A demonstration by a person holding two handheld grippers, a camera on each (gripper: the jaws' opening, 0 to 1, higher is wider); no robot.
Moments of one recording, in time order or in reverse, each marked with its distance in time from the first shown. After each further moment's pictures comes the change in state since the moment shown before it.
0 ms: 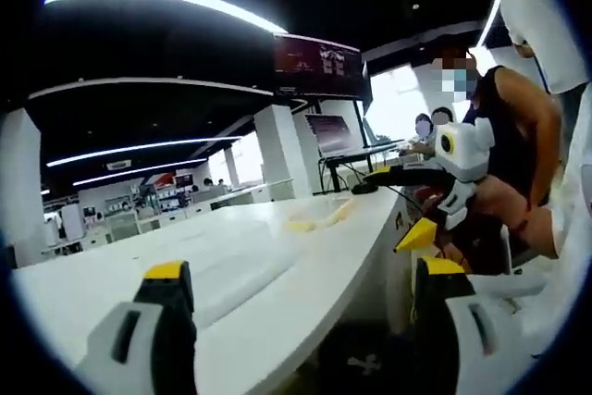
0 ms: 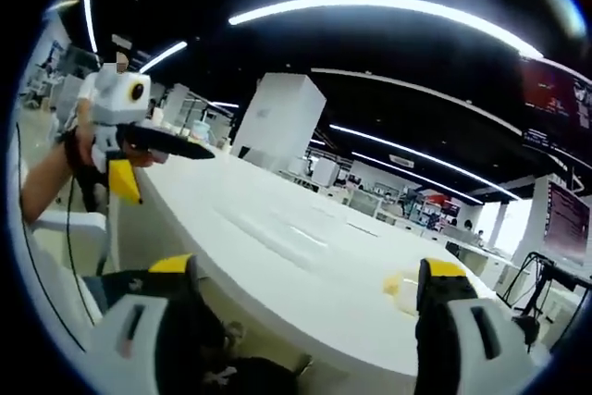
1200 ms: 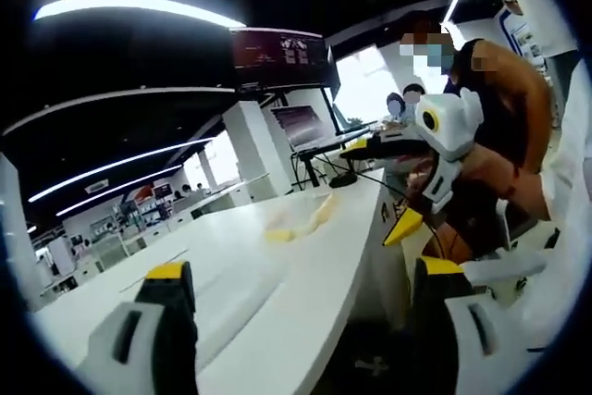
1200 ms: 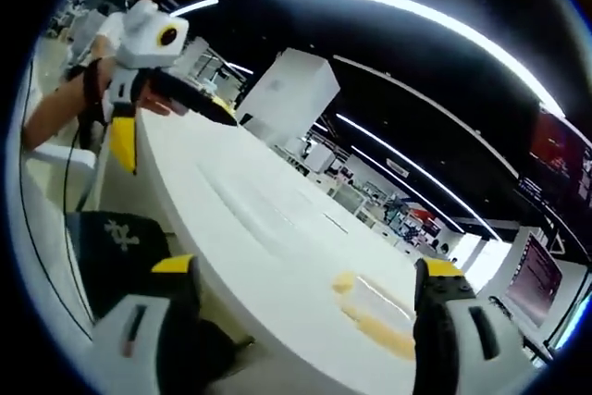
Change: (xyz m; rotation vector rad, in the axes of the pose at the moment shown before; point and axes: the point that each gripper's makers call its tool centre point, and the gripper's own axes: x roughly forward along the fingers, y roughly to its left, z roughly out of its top) left arm 0.042 -0.025 0.014 0.133 0.057 -0.116; right arm -0.016 -0.041 -0.004 -0.246 0.100 -0.033
